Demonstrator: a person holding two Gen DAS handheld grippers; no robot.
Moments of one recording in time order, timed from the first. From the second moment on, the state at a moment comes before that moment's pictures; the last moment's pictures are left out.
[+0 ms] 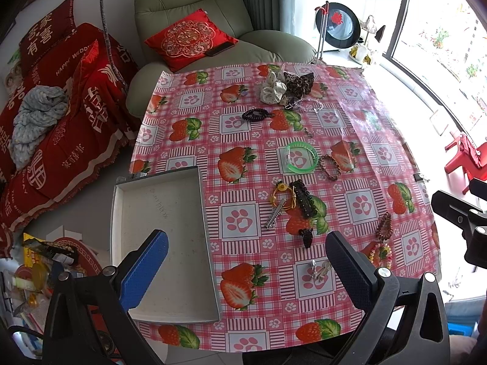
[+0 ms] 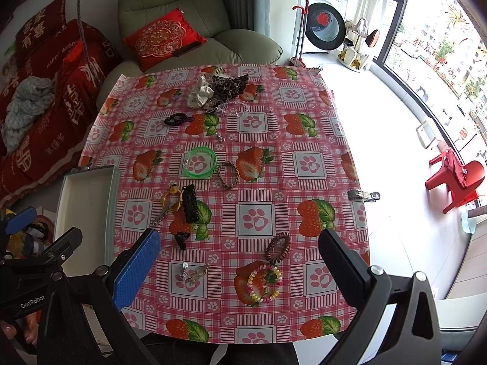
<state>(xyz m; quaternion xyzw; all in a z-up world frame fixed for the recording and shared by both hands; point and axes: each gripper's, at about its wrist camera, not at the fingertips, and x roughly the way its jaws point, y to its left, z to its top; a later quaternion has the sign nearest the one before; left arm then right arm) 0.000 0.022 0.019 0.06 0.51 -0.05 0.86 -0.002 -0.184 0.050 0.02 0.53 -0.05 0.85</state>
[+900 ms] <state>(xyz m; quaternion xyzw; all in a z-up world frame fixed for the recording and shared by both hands) 0.003 0.024 0.016 0.06 0.52 -0.05 0.85 -0.001 -0.183 0.048 0.02 0.53 -0.05 0.84</state>
